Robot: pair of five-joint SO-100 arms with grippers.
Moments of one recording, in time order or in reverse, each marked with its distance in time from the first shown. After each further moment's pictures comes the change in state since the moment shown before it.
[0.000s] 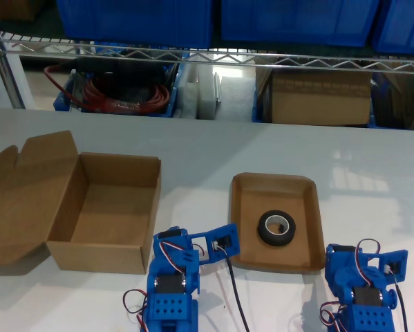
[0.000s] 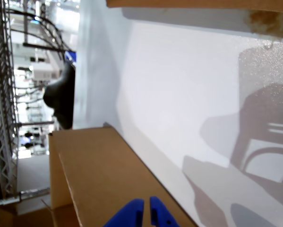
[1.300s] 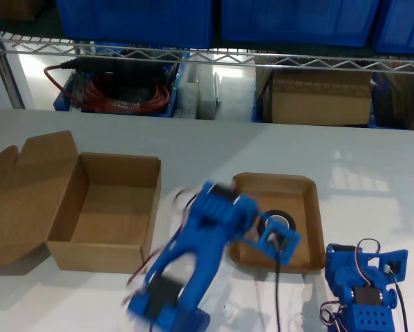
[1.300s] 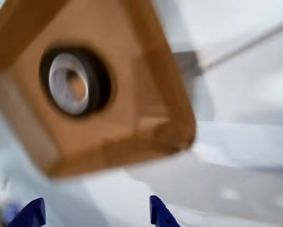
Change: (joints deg) arm 0 30.1 -79.9 -71.3 26.7 17.0; arm 1 0.0 0.0 0.0 0.0 0.0
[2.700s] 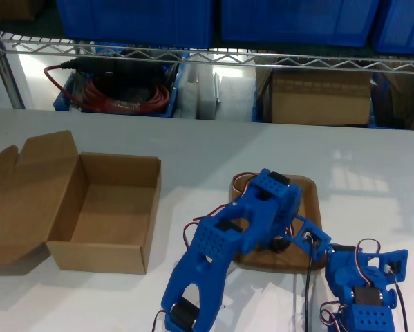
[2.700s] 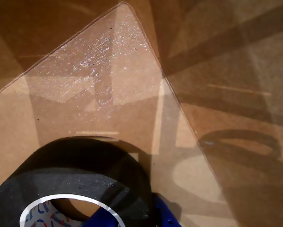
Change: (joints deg) arm 0 6.9 -51.2 -37.5 2.5 -8.2; arm 1 0.0 0.0 0.0 0.0 0.0
